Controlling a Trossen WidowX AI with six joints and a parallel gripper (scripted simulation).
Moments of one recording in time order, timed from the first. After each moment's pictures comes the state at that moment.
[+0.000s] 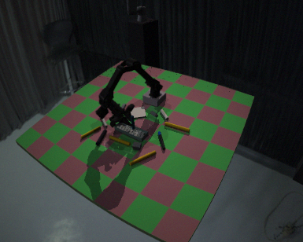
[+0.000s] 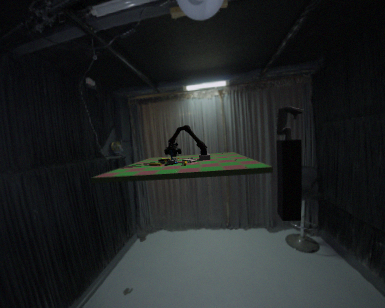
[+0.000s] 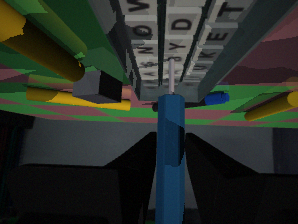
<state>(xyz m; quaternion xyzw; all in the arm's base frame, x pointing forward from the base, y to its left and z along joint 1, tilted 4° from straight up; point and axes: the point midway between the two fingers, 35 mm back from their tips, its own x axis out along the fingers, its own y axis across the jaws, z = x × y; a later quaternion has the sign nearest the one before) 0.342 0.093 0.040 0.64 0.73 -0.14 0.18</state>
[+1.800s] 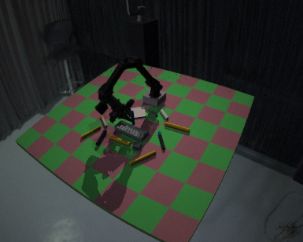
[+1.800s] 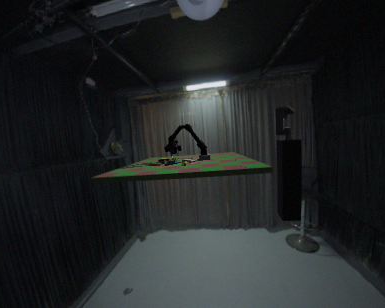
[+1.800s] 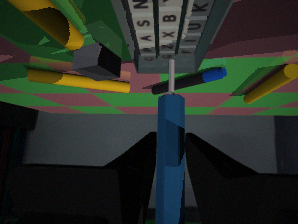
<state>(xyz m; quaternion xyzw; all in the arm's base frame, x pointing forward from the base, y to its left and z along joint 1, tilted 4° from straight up) 0.339 0.091 0.073 0.64 0.73 -0.15 0.18</state>
